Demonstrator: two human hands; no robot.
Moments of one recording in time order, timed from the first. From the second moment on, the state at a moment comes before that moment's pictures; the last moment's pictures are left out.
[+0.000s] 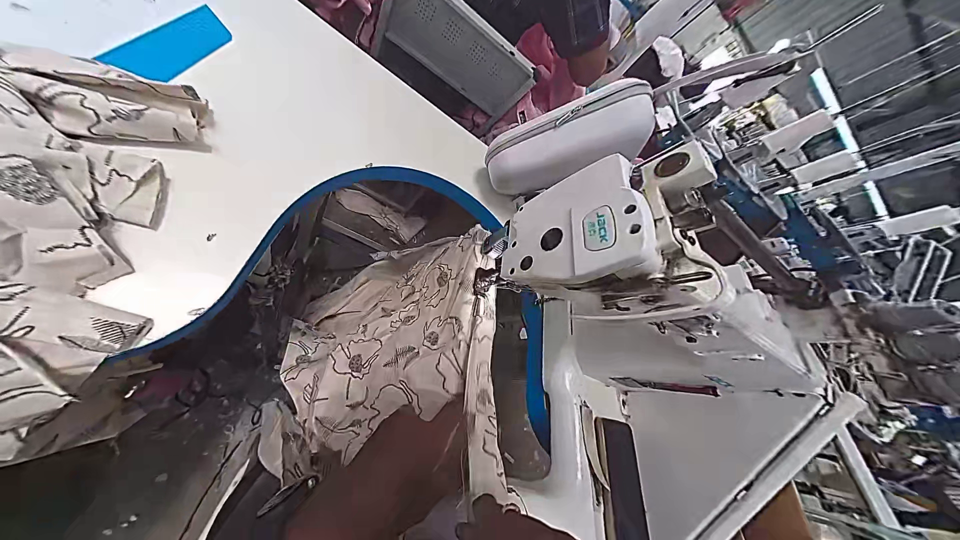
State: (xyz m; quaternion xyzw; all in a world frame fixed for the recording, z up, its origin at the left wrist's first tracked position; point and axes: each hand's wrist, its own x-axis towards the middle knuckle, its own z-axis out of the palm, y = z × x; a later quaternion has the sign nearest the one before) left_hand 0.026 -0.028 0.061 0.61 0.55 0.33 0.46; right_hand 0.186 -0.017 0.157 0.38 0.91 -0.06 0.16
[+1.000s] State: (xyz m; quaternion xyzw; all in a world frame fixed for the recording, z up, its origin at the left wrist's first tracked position) left_hand 0.058 -0.021 0.027 0.59 0.62 0.50 0.12; right_hand 0.167 -0.006 0.131 0.36 0.92 0.12 -0.01
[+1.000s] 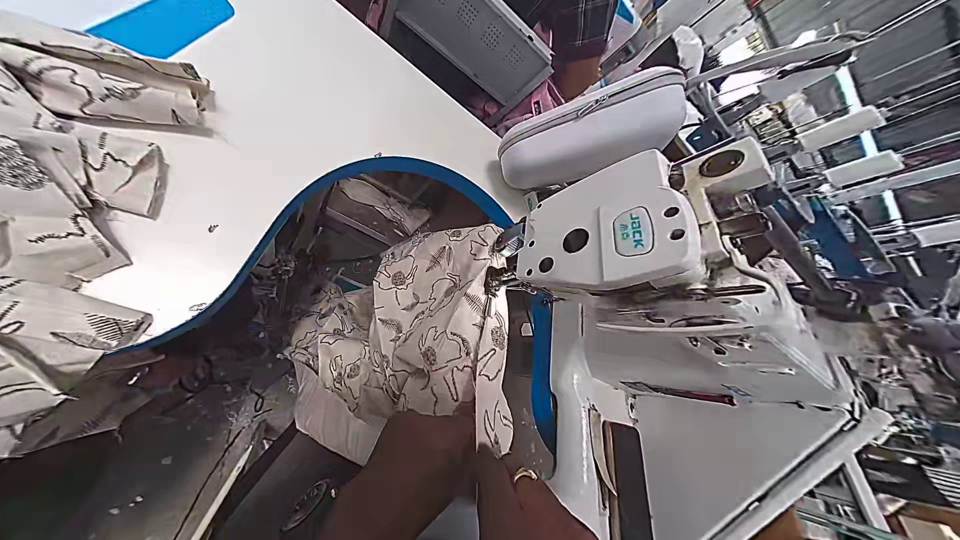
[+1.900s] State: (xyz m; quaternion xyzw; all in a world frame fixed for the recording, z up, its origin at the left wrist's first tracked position) left_hand 0.019 0.015 0.041 0.59 0.51 0.45 0.43; right_hand 0.190 0.047 0.101 0.35 0.92 -0.07 -0.17
